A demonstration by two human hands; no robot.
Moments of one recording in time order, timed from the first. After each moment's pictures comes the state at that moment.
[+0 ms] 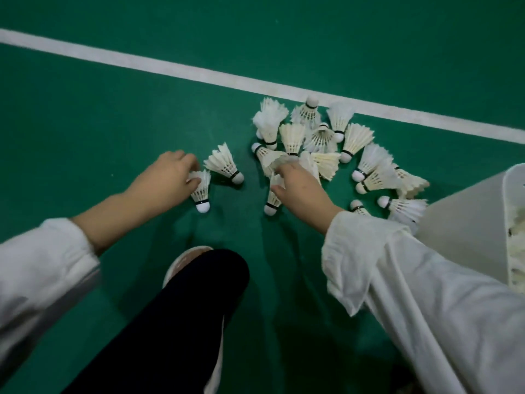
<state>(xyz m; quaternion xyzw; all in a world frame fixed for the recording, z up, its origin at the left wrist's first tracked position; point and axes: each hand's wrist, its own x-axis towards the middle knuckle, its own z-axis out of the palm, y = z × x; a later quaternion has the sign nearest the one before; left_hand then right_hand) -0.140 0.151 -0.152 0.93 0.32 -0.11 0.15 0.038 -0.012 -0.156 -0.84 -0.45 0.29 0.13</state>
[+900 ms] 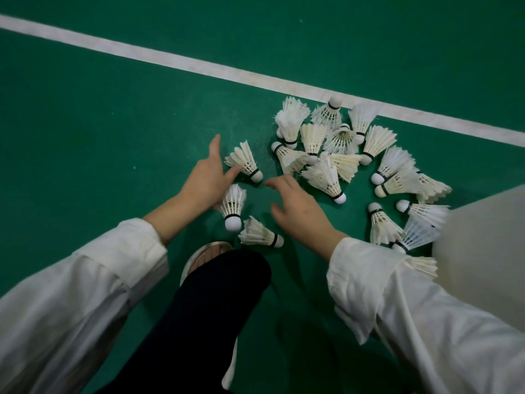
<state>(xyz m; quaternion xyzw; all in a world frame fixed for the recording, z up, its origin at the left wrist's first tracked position) -0.115 0.126 -0.165 0.82 0.47 -0.04 0.33 -0.008 -0.021 -0.159 -0.80 -0.51 0.27 0.17</state>
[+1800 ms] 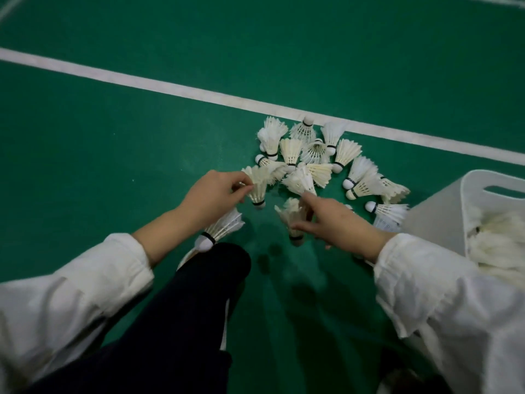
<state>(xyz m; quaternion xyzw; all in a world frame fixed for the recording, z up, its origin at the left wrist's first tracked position) -0.122 0.076 -0.101 0.91 0.29 0.01 0.31 0.028 -0.092 -0.079 -0.79 -0.50 0.36 0.07</state>
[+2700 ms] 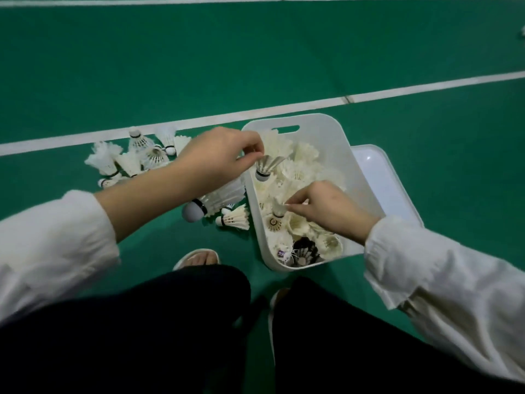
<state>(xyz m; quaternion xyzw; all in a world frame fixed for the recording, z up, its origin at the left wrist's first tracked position) 0.045 -0.165 0.027 0.98 -0.06 0.03 0.21 0.089 -0.370 -0.008 -0.92 -0.28 0.23 0.15</state>
